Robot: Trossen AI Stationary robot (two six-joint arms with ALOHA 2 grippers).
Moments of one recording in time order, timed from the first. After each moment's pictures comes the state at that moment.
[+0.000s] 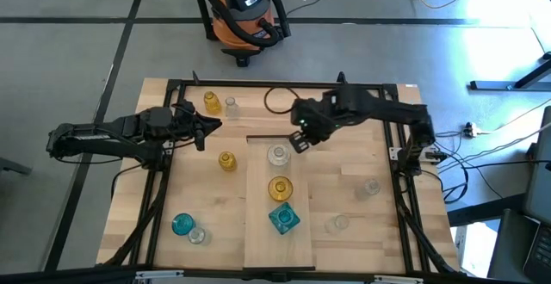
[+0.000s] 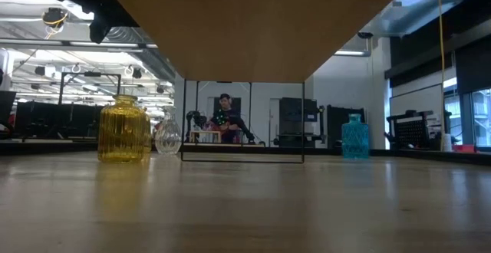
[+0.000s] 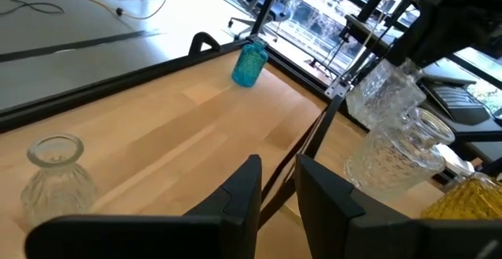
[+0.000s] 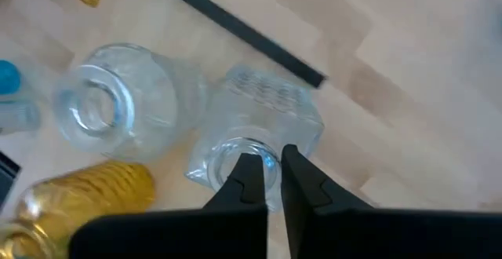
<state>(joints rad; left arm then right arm) 0.10 0.56 0.58 -0.32 -0.30 -0.54 0.01 1.87 2.16 -1.57 0.02 0.95</state>
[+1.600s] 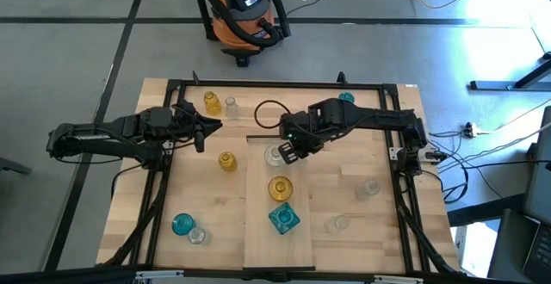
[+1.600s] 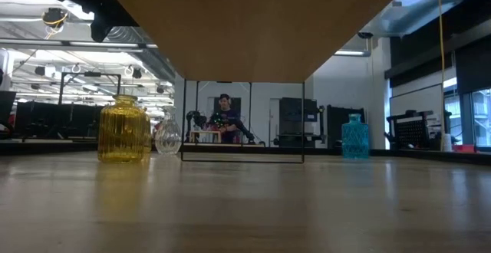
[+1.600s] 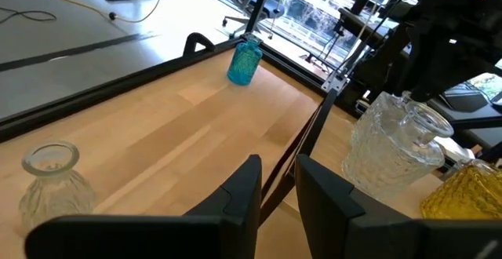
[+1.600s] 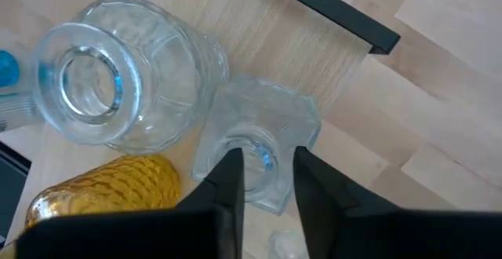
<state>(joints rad) 0.10 0.56 0.58 -0.32 -0.28 -0.49 0.05 1.94 2.15 -1.52 -0.03 1.05</state>
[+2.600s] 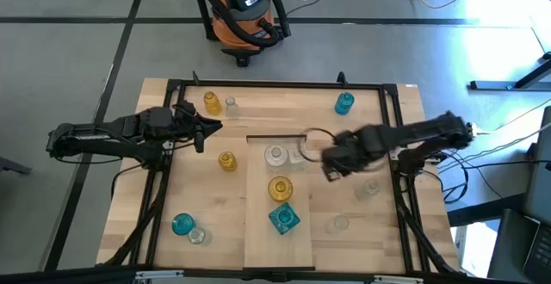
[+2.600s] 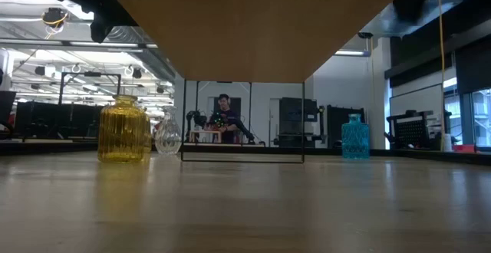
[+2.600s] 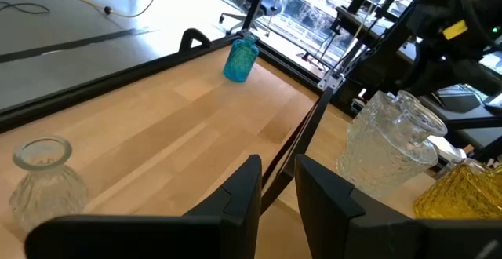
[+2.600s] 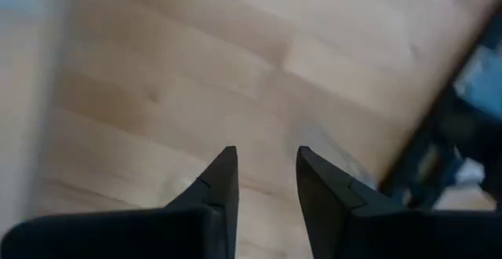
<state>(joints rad) 0.10 0.56 0.58 -0.32 -0.26 -0.51 0.26 1.54 1.55 -1.57 0.02 1.41</state>
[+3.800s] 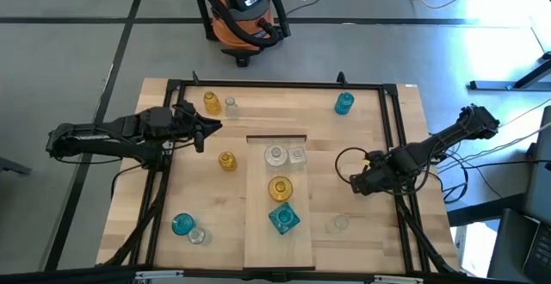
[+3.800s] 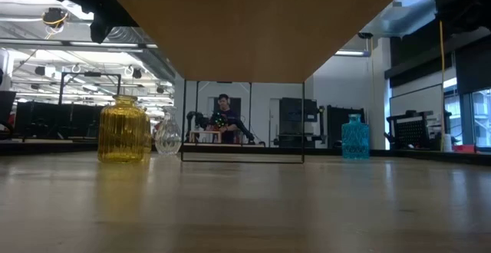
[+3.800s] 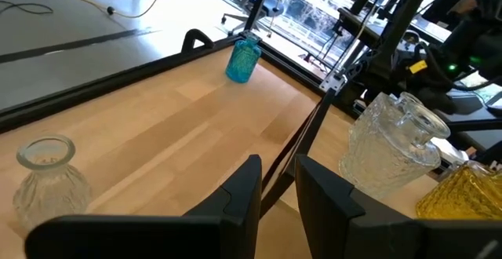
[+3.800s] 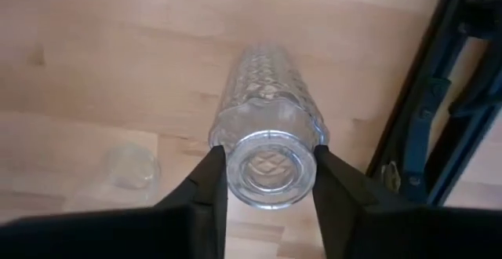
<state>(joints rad) 0.10 0.56 0.58 -0.32 -0.27 -0.52 0.50 1.22 0.97 -1.27 -0.08 1.87</state>
